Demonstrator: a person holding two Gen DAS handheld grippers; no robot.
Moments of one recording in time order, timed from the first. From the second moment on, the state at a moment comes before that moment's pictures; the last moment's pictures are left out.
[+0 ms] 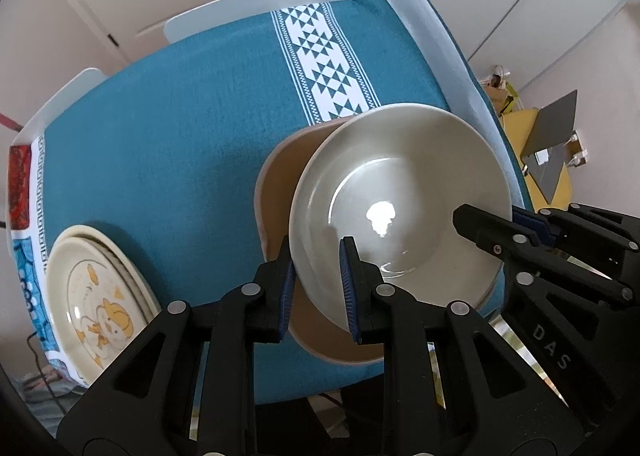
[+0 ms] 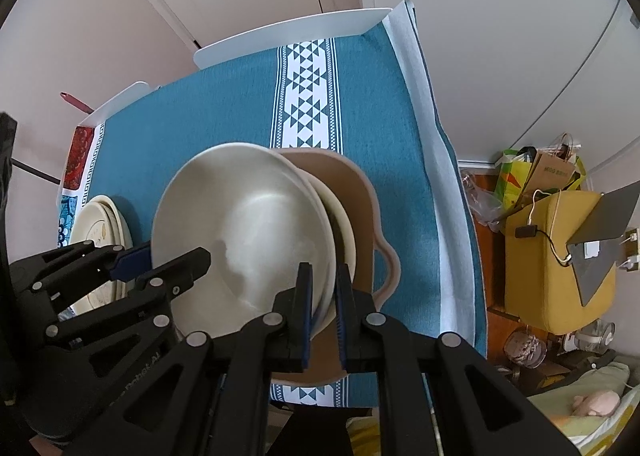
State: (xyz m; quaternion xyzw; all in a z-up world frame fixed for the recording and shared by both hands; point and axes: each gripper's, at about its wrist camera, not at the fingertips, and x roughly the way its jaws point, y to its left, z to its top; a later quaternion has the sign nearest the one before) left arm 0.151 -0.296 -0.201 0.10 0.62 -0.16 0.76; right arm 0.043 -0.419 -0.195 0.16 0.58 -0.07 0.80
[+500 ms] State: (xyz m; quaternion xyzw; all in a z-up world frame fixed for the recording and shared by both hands) left arm 0.152 -0.298 -0.199 0.11 0.62 -0.16 0.76; right arm 0.042 -0.424 -0.193 0.18 0.57 -0.07 0.80
